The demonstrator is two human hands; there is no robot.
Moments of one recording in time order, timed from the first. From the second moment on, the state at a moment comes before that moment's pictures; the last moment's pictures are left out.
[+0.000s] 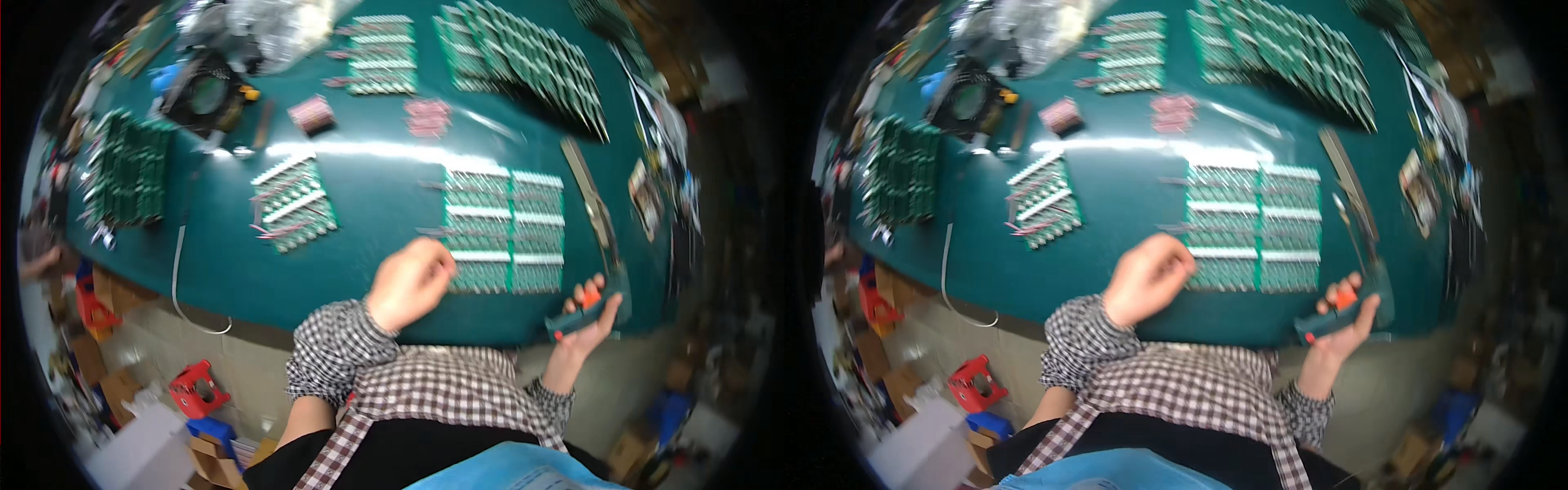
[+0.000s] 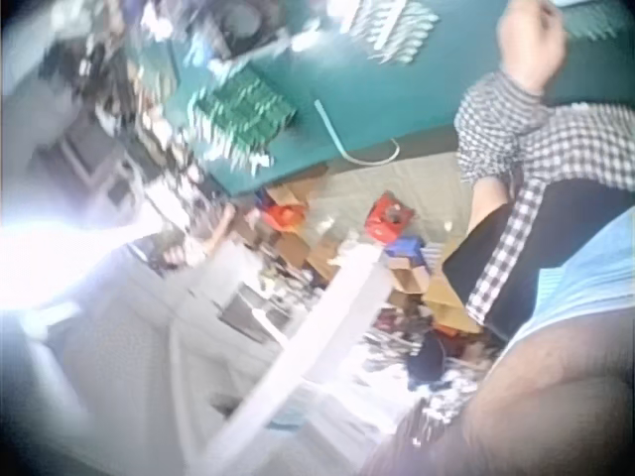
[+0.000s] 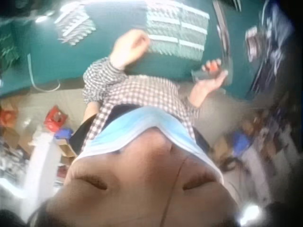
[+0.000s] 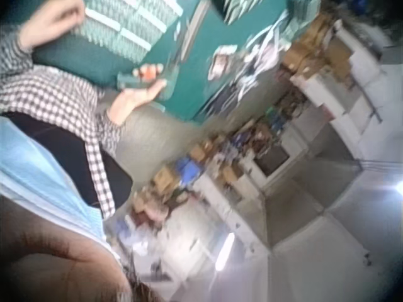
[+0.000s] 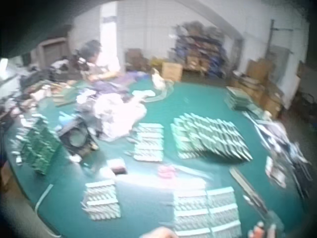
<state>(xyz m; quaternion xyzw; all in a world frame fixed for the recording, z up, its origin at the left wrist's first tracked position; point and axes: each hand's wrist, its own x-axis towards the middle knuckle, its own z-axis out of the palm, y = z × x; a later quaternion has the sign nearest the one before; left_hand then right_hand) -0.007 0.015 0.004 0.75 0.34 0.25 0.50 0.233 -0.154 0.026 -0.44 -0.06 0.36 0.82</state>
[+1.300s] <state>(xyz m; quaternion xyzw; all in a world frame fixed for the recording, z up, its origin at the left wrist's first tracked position) 0.029 -0.006 0.028 0.35 0.31 0.29 0.84 0.152 -0.186 0.031 -0.50 -0.15 0.43 0.74</state>
